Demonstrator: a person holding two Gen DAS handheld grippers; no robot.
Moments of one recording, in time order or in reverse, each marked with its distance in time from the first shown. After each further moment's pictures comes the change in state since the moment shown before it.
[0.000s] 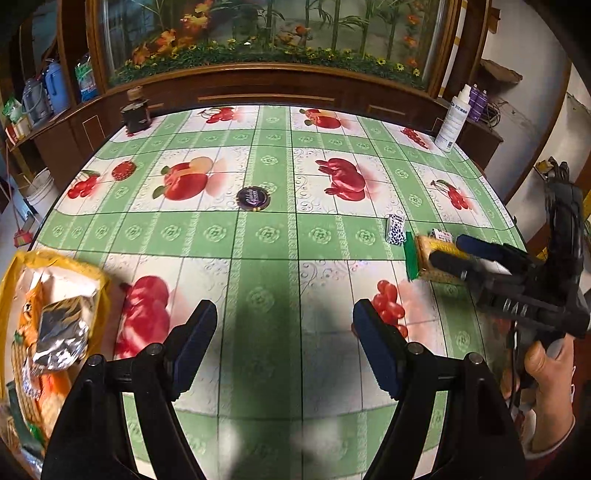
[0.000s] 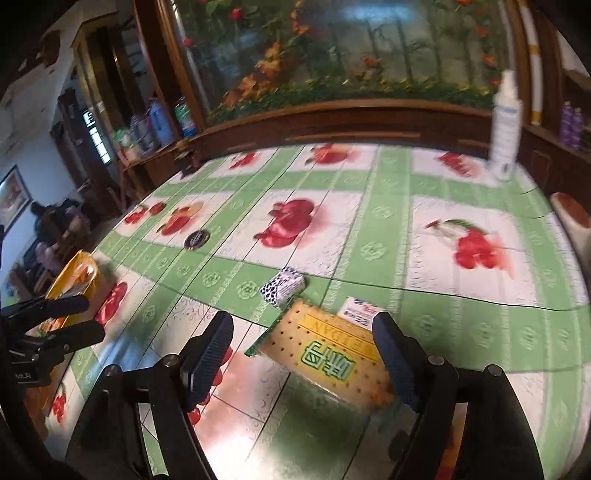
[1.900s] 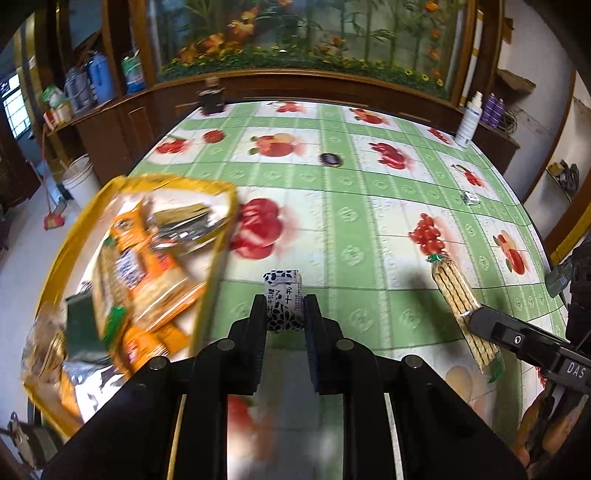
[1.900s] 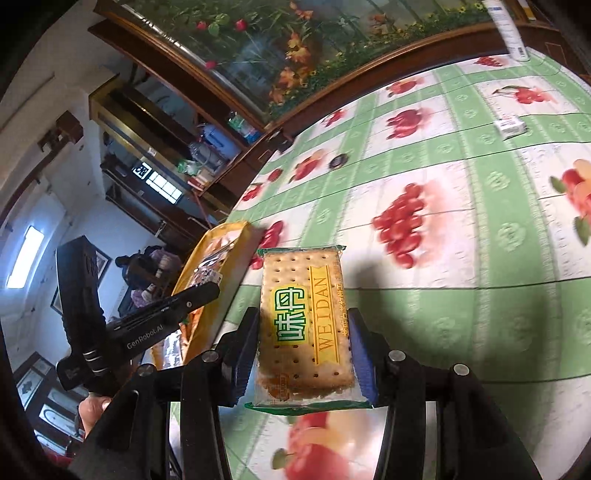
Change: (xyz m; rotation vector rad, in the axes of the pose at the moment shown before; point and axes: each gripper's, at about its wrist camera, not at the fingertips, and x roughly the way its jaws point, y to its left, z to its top) left arm -0.086 0.075 -0.094 -0.062 -0.044 0.101; right arm -0.070 0.109 -0.110 0.284 0.009 0.387
